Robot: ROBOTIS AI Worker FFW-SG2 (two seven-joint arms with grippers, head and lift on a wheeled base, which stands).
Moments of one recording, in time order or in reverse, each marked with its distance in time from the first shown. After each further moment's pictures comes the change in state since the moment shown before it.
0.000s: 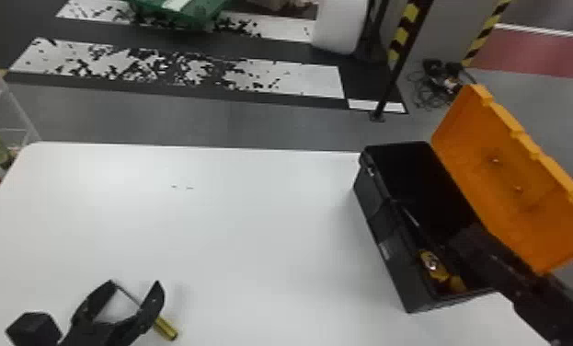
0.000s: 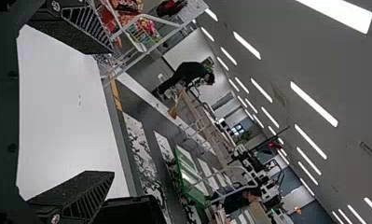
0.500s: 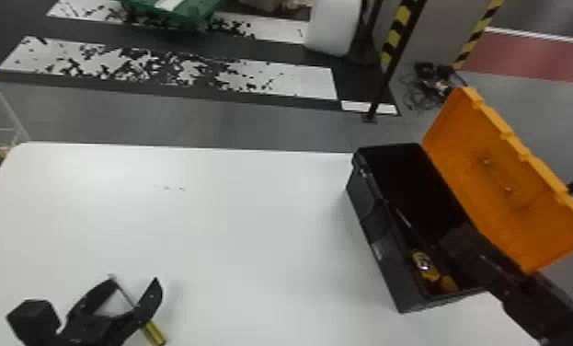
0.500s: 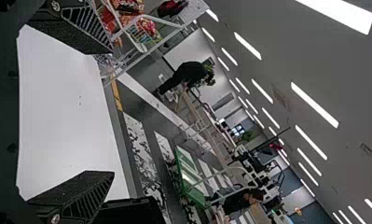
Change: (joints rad) left arm -0.025 0.000 -0.011 -0.019 -0.023 0.117 0.001; right arm 0.002 0.002 0.000 -0.006 0.003 0.001 -0.003
